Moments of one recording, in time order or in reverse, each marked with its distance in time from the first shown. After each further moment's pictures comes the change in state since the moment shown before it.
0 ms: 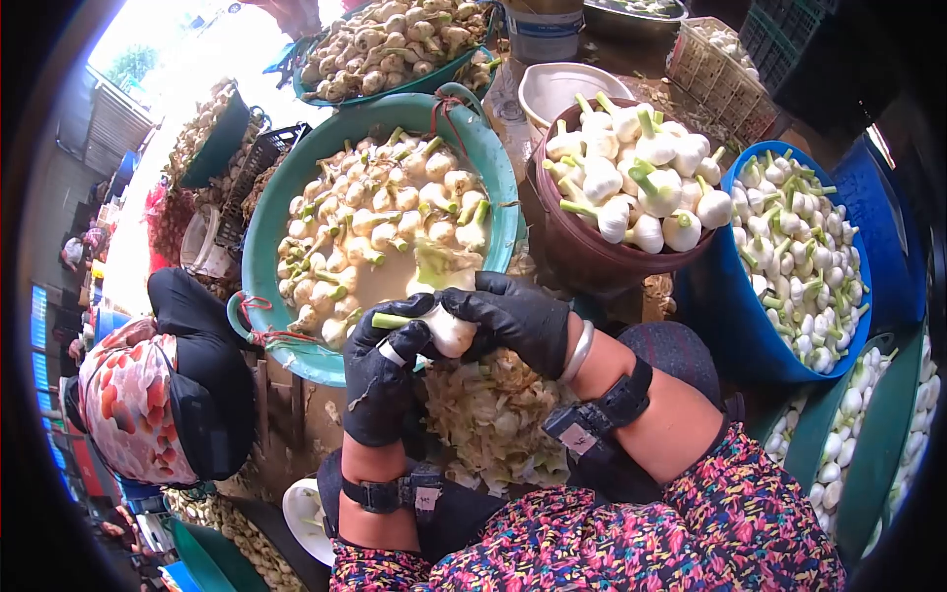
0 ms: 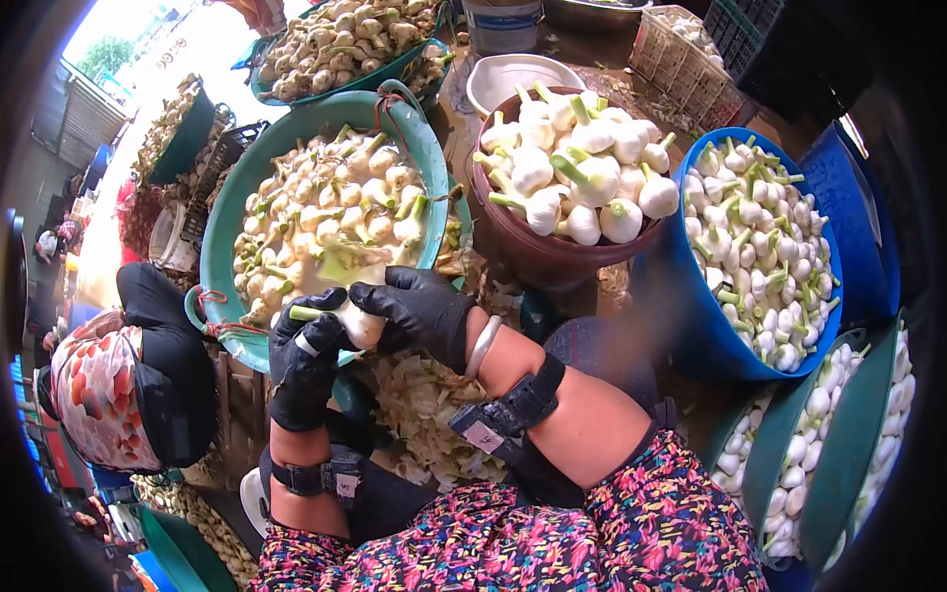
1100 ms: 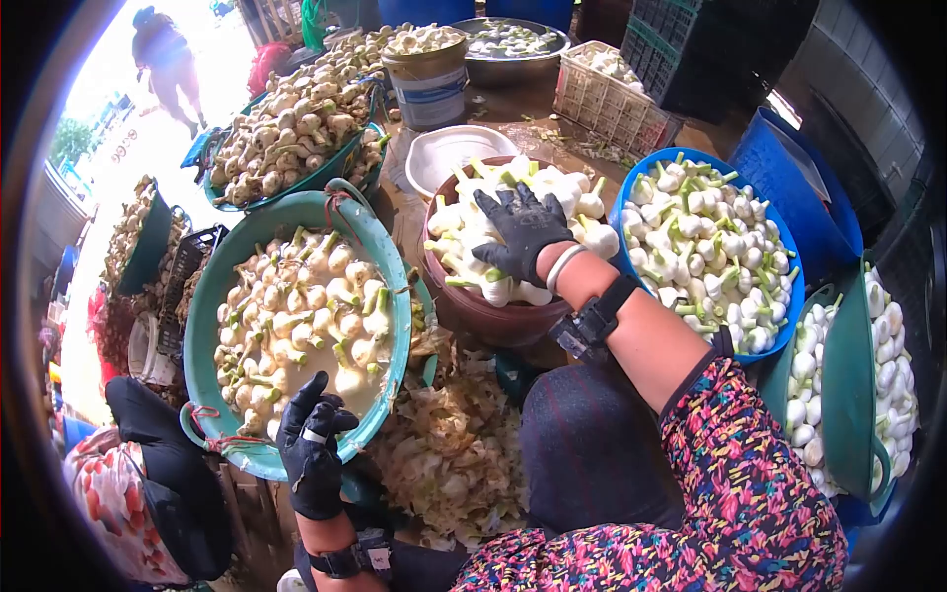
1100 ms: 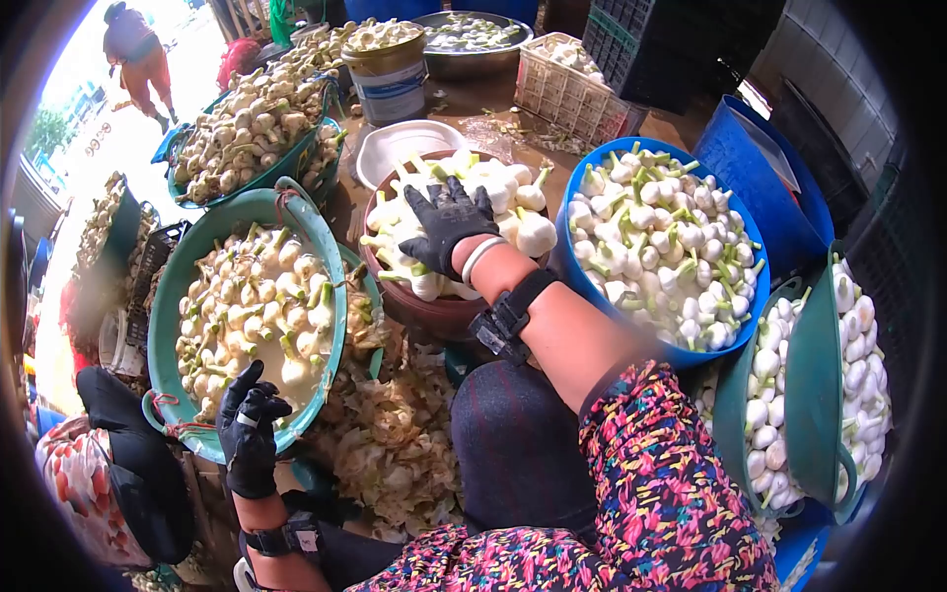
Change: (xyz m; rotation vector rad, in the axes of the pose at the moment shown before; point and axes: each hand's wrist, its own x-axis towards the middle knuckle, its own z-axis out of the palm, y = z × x) left_hand 0.013 0.003 -0.004 0.124 0.018 -0.036; right_hand -0.005 -0.100 -0.166 -1.798 0.797 -0.176
